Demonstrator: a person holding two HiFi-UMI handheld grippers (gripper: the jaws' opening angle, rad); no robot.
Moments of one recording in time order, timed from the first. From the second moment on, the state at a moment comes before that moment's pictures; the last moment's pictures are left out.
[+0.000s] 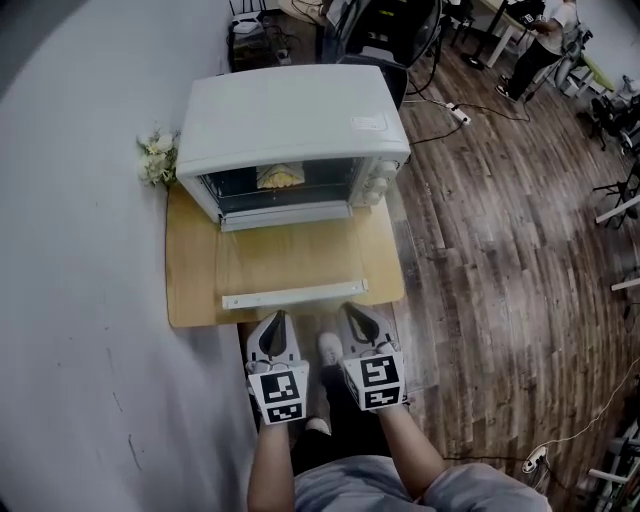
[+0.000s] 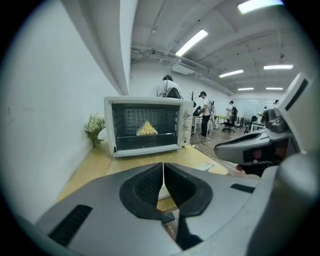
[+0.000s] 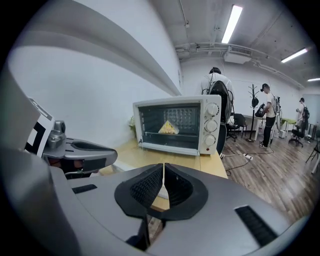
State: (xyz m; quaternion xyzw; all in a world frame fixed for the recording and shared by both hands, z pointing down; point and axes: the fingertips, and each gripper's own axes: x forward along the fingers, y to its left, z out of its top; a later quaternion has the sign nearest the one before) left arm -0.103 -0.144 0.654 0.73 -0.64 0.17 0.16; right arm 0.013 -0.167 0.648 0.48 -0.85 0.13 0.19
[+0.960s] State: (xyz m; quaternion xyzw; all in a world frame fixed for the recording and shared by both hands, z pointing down) left arm -0.112 -0.172 0.428 0.74 -0.67 0.06 0.05; right arm -0.014 -0.184 0.423 0.48 -0.88 0.04 0.04
